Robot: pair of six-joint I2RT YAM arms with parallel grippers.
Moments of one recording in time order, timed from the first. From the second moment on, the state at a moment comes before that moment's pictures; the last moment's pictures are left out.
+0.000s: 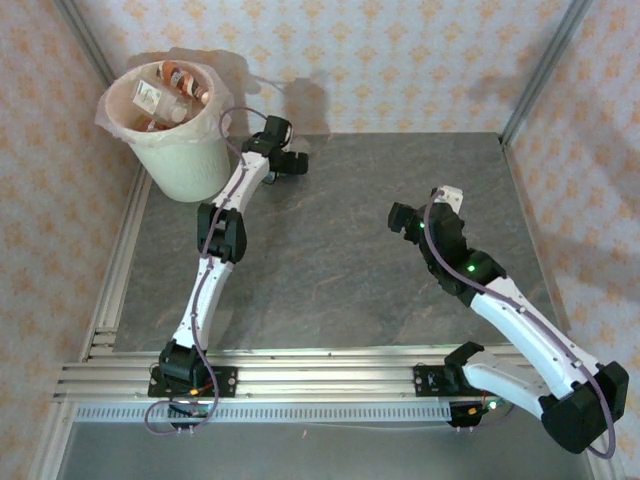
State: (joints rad) left arm -0.20 2.82 2.75 -0.87 0.00 -0.17; right arm 0.53 0.96 0.85 -0.43 0.46 0.55
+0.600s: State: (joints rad) left arm -0.27 2.46 2.32 -0.87 -0.07 -0.15; right arm 0.53 1.08 0.94 -0.34 0.45 0.55
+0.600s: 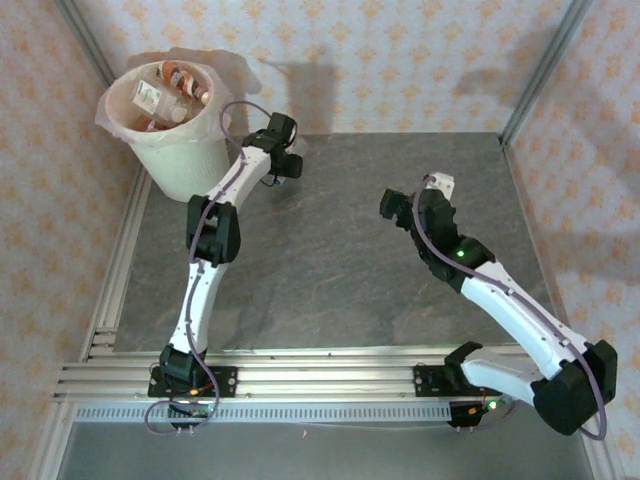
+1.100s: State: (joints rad) left arm -0.34 1.66 1.97 -0.65 -0.65 -0.41; right arm 0.53 1.16 1.01 -0.29 0.40 0.54
